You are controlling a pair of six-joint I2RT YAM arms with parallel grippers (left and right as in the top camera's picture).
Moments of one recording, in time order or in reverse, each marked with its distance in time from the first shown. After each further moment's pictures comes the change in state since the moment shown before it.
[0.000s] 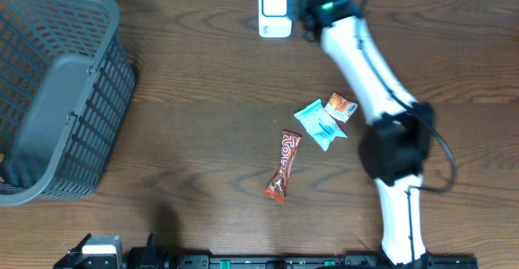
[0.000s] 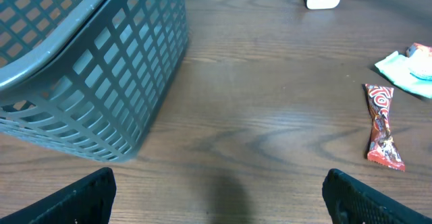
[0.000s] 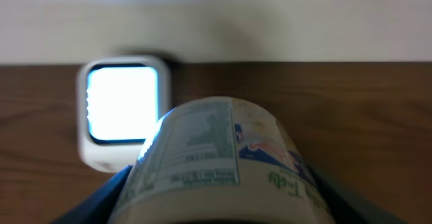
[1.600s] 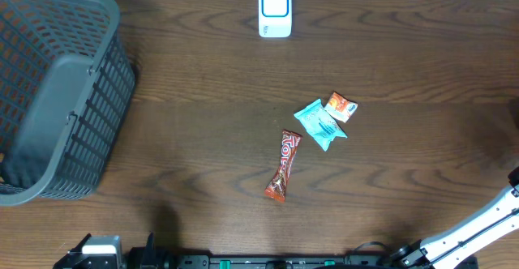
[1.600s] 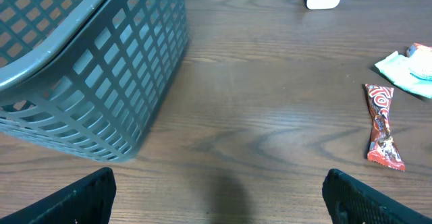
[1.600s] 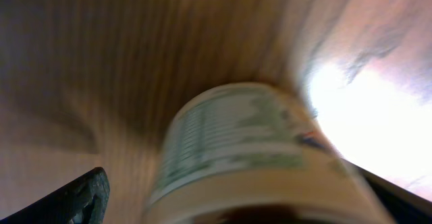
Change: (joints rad) left arm 0.000 0.000 0.000 0.000 0.000 0.000; right arm -1.278 0.299 0.015 -0.486 -0.380 0.085
